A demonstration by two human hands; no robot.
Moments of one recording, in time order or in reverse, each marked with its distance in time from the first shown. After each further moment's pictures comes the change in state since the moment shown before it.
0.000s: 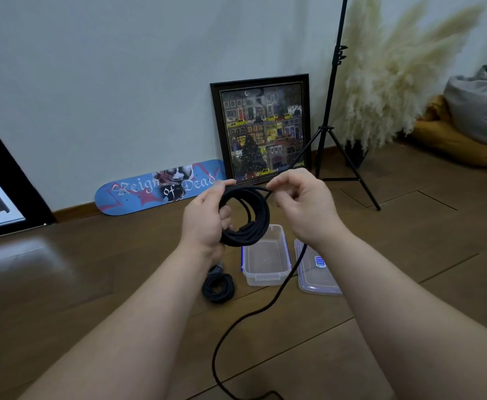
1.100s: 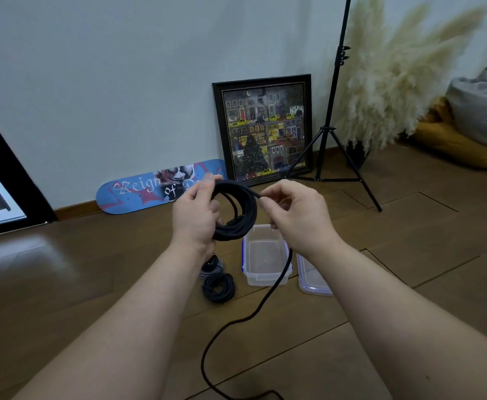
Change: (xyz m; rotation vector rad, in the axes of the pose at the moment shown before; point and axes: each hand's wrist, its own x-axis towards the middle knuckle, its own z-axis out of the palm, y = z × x) left_hand 0.002 0.007 -0.010 0.052 0.060 0.147; right_hand -0.011 -0.009 0.013 -0.061 -0.029 0.024
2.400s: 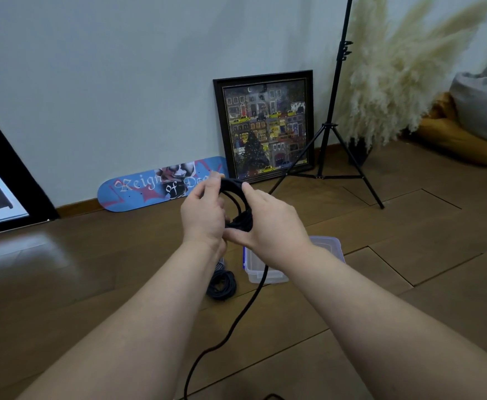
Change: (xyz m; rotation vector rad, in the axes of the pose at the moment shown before) left_hand 0.000 -0.010 0.014 -0.052 0.112 -0.033; right_hand -0.005 -0.010 0.031 -0.494 -0.220 -0.146
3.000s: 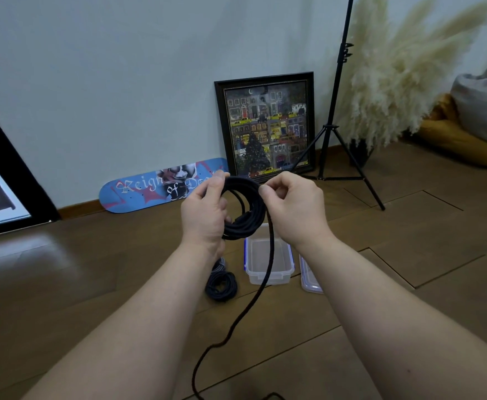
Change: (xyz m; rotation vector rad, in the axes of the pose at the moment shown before) left_hand -0.004 0.007 -0.004 0.004 -0.092 0.040; right_hand 0.008 0.015 -0.020 0.376 0.288 0.246
